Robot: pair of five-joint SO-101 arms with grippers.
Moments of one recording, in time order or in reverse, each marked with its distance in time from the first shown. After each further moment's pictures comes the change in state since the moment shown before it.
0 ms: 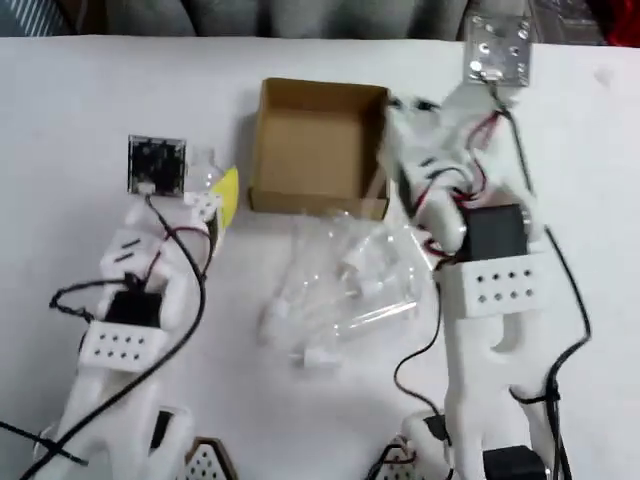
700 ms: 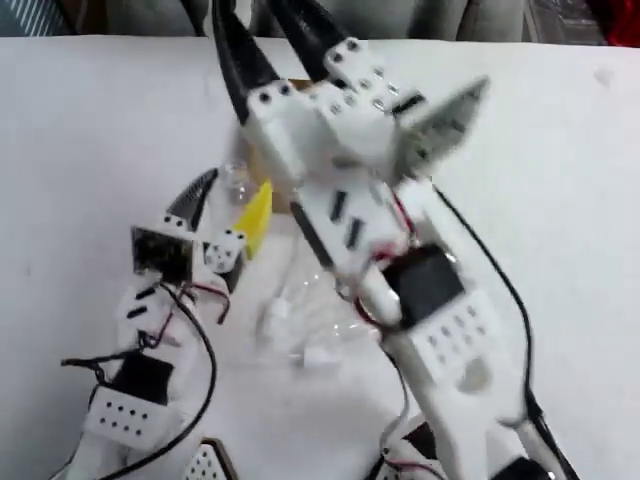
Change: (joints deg) left arm 9.9 -28.0 17.7 -9.5 0.0; right arm -25.0 -4.9 0.1 -45.7 8.6
